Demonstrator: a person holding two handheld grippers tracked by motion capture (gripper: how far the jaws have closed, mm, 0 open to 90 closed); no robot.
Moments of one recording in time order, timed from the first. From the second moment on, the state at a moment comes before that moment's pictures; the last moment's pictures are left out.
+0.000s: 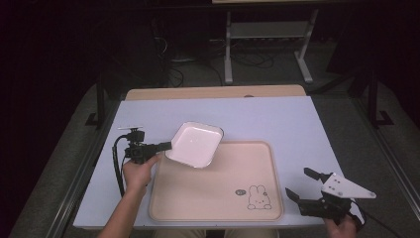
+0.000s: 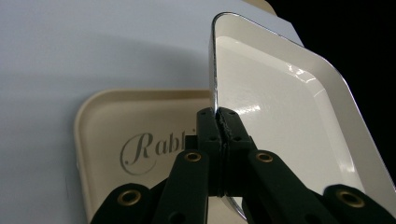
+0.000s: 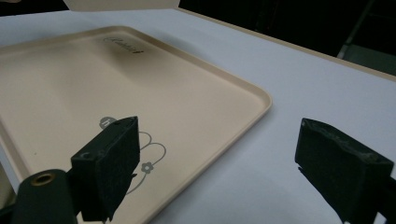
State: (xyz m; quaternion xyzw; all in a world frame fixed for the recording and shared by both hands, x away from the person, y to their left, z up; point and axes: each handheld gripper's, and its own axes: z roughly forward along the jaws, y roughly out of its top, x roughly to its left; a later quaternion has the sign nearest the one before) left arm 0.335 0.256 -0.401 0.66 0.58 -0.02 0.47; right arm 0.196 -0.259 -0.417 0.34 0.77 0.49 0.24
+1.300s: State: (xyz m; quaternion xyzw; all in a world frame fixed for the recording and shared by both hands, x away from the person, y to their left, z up) left arm 0.280 0.248 -0.437 0.65 0.62 -0.01 0.44; right arm 0.196 -0.258 -0.417 0.34 0.77 0.49 0.24
